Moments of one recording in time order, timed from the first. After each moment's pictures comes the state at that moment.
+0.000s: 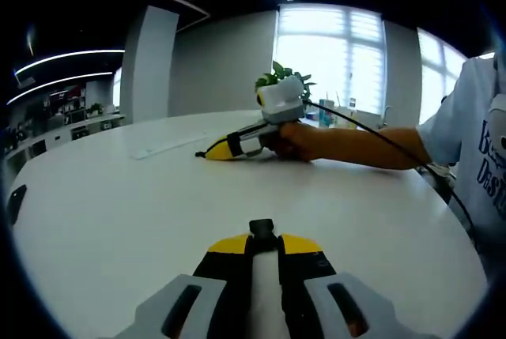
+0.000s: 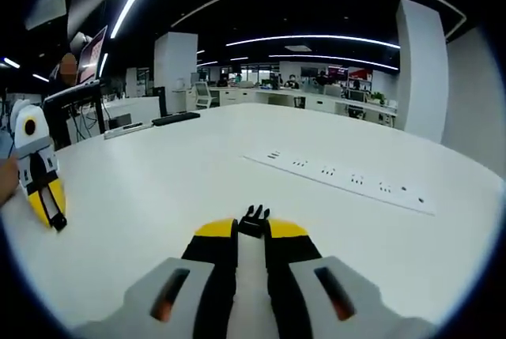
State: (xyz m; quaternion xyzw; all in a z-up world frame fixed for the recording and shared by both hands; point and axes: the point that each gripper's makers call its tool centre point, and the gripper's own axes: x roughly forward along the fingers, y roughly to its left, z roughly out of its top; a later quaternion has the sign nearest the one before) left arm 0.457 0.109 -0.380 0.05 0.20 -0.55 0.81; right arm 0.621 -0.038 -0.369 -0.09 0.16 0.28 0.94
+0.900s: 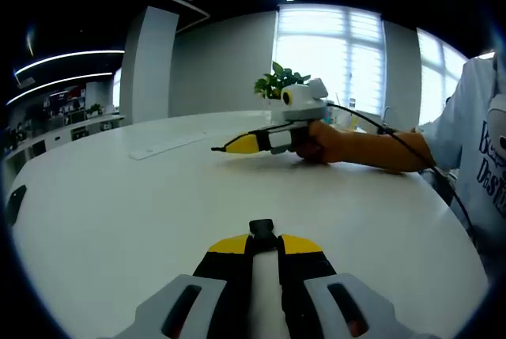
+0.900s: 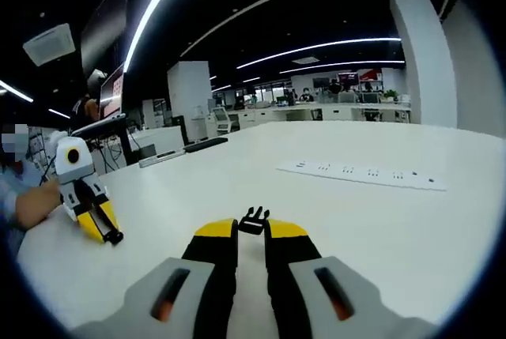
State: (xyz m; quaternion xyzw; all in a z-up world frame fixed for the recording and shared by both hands) left arm 0.456 0.109 -0.381 0.05 0.20 -0.55 0.81; right arm 0.556 -0.022 -0.351 0.00 0.12 0.33 0.94
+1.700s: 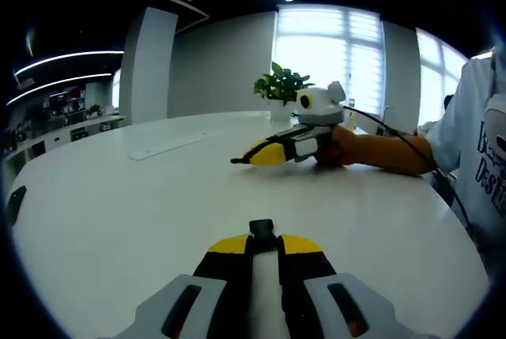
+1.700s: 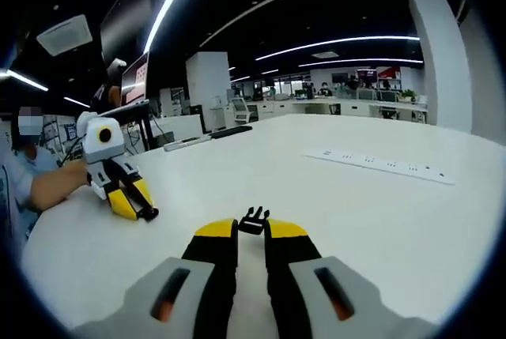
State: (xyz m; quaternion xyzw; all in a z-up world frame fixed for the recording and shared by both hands) left arm 0.458 0.109 -0.380 0.05 0.19 -0.55 0.81; right arm 0.513 -0.002 -0.359 -0.03 0.14 0.38 0.91
